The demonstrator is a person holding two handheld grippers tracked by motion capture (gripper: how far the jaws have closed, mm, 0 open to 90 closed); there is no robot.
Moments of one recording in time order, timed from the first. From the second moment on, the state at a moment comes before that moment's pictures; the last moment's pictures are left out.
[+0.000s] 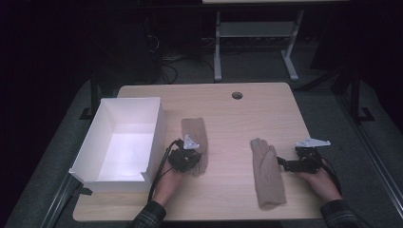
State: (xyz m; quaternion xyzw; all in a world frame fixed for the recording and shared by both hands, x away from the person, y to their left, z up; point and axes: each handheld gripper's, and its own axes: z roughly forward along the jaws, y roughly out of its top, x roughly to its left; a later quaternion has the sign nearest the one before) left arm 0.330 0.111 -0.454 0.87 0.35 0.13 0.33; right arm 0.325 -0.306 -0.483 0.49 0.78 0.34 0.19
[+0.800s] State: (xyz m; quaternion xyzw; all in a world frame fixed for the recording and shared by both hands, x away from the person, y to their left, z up) left arm 0.345 0.028 -0.461 0.88 0.30 0.06 0.36; right arm 0.325 -0.306 -0.483 0.49 0.78 0.34 0.19
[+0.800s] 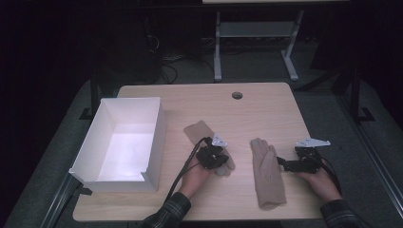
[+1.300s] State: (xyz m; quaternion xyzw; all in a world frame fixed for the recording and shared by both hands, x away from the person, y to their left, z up) left arm 0.360 0.046 -0.441 0.87 0.30 0.07 0.38; right arm 0.325 -0.306 -0.483 0.49 0.78 0.34 0.19
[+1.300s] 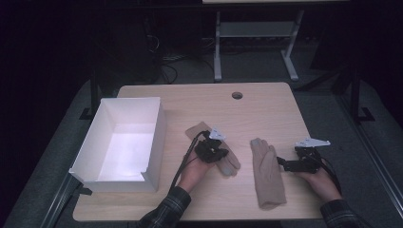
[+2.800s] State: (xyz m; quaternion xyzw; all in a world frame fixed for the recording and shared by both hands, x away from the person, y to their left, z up) left arm 0.341 0.102 -0.455 0.87 0.38 0.12 0.29; right arm 0.325 -0.305 -0.483 0.49 0.78 0.34 0.19
